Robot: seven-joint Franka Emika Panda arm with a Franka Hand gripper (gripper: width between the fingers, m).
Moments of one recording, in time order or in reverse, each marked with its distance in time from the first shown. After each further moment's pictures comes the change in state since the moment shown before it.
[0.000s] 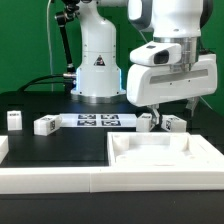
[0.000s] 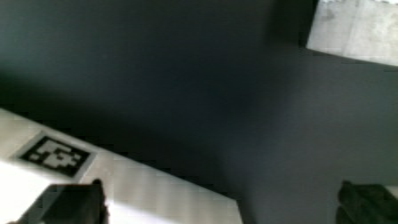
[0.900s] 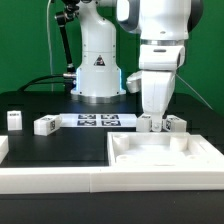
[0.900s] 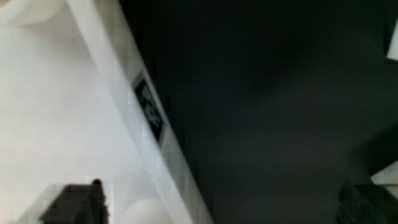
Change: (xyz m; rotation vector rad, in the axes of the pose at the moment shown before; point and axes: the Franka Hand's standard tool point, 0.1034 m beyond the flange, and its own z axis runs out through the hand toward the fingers) arm 0.000 0.032 0.002 -0.020 -0.017 -0.748
